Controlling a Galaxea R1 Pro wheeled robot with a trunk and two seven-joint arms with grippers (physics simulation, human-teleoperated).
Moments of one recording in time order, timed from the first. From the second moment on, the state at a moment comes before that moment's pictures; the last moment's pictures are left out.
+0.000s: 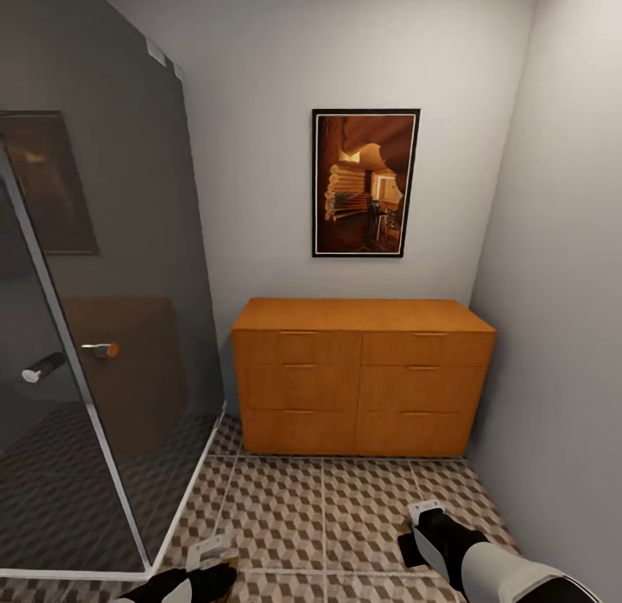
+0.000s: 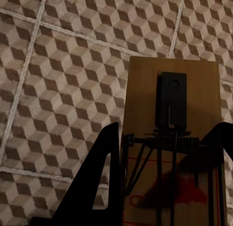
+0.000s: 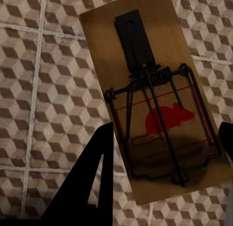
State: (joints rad) left arm -0.58 0.00 0.20 0.00 0.09 0.11 -0.06; right arm -0.69 0.01 0.36 -0.09 -0.22 0.40 -0.08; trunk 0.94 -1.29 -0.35
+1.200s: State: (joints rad) left arm -0.53 -0.01 0.20 0.00 0.10 0.10 -0.06; right arm -0.69 0.03 0.36 -0.08 -0.22 0.38 -0.08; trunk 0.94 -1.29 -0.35
